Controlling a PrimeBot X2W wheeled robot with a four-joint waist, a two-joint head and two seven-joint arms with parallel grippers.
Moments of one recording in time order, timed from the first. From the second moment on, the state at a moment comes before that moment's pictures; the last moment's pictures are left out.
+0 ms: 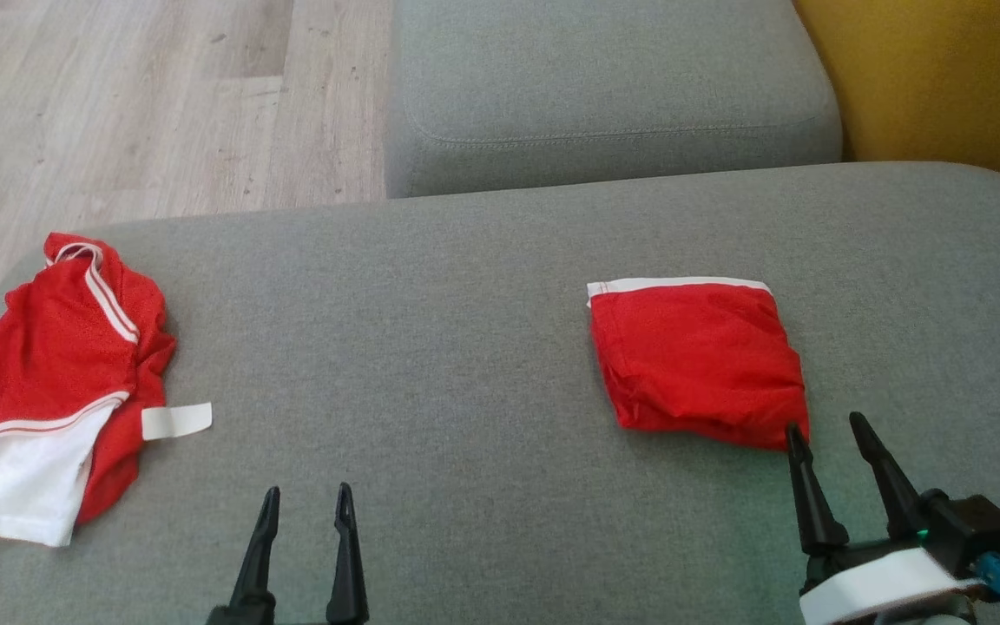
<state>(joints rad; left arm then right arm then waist) 0.19 0.06 -0.29 0.11 -0.19 0.18 -0.26 0.10 -0.13 0.11 0.22 0.22 0.13 -0.25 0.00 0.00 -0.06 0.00</state>
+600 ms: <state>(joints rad) 0.19 0.06 -0.29 0.11 -0.17 0.22 -0.26 0.10 -0.12 0.05 0.29 0.24 0.13 -0.25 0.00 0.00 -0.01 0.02</state>
